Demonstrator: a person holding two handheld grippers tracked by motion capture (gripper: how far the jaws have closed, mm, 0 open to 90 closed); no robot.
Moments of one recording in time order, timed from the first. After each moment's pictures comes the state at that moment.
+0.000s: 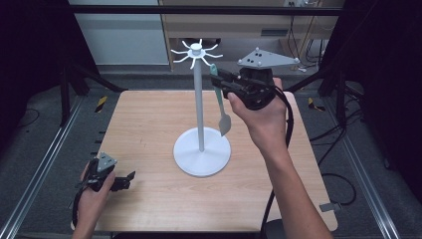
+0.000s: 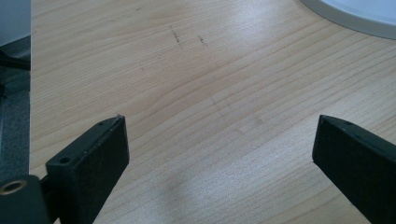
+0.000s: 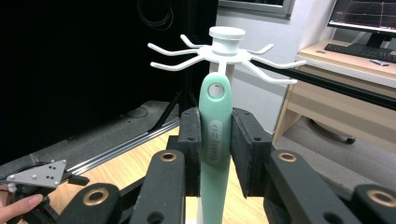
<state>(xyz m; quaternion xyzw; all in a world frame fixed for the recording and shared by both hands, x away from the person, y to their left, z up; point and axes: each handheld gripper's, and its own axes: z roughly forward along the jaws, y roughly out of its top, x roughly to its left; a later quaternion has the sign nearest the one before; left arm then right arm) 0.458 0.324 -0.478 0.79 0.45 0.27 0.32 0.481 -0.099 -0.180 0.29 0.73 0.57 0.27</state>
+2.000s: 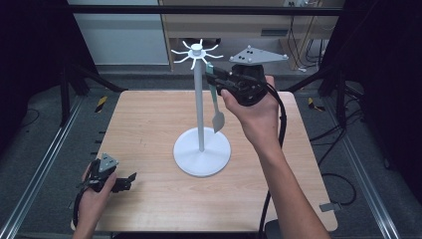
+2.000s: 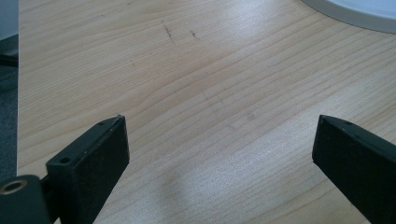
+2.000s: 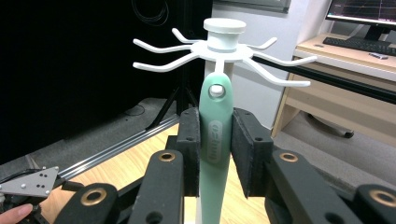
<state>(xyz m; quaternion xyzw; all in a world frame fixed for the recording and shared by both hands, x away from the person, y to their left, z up) 0.457 0.322 -0.480 0.79 0.44 0.26 0.32 0.495 -0.088 -0.185 0.30 0.73 0.56 0.26</state>
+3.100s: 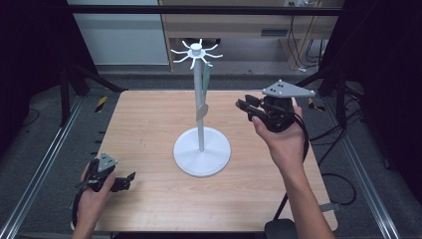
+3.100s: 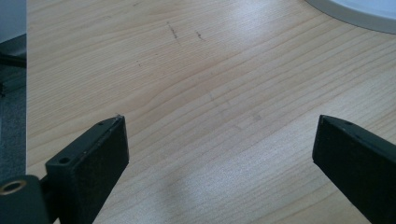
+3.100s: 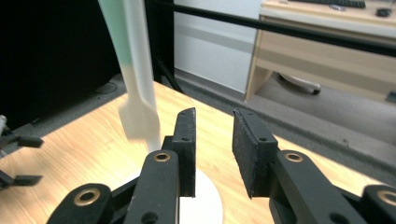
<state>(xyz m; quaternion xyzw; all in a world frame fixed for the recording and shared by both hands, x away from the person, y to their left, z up) 0.457 0.324 -0.478 0.79 0.45 0.27 0.32 0.481 -0.156 -0.253 0.37 0.73 0.51 0.27</state>
